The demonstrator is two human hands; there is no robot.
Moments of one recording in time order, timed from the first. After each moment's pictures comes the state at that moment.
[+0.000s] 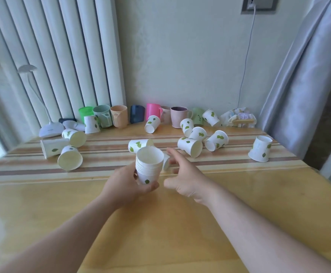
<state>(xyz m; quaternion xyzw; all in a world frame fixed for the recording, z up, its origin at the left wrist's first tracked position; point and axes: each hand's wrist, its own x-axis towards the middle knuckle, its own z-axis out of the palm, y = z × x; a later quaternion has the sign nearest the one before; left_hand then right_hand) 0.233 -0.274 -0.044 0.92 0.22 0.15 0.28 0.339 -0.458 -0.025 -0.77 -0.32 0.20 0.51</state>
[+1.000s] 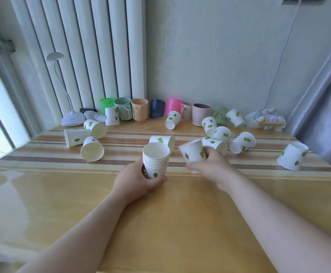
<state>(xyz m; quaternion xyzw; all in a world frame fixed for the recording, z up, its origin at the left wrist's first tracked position) 0.236 -0.222 -0.071 0.90 0.25 0.17 0.30 0.386 -0.421 -0.026 -0.80 -0.21 0.17 0.53</state>
